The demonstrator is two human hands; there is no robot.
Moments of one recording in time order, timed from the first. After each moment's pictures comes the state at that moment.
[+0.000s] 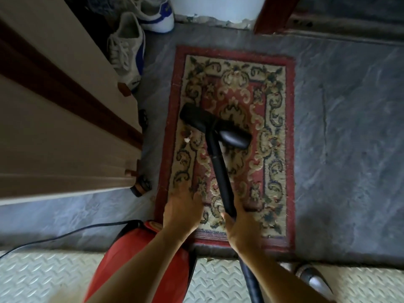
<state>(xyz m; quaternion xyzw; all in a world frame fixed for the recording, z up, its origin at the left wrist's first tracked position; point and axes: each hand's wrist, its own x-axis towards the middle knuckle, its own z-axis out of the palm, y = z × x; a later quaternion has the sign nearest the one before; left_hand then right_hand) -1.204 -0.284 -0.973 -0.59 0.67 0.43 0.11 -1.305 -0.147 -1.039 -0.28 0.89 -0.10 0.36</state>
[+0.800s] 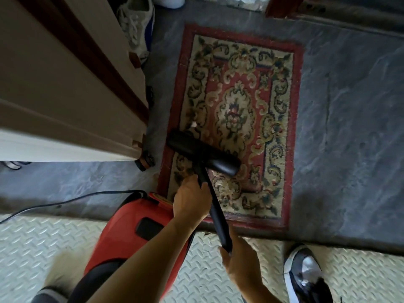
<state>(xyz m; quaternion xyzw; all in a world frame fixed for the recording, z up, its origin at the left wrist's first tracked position) -1.199 -0.246 -0.962 -0.61 0.63 0.48 0.08 -1.251 -0.054 -1.004 -0.30 0.84 -0.04 0.45</state>
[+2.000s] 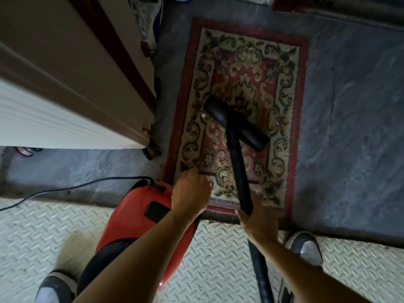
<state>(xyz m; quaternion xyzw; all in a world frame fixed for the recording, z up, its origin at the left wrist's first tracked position) -1.176 -0.239 -0.956 -0.60 0.67 0.44 0.07 -1.298 -0.083 -1.010 -0.32 0.88 -0.05 0.34</state>
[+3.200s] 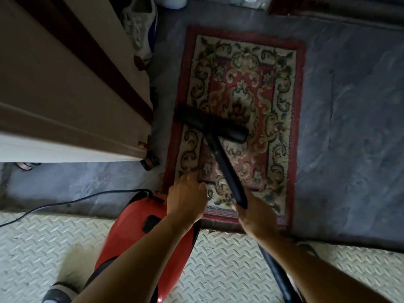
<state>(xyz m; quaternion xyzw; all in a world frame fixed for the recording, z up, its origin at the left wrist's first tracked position) -1.181 -0.256 -0.960 -0.55 0.73 0.38 0.11 -1.319 -0.121 -1.010 -0.37 0.85 -0.02 0.37</state>
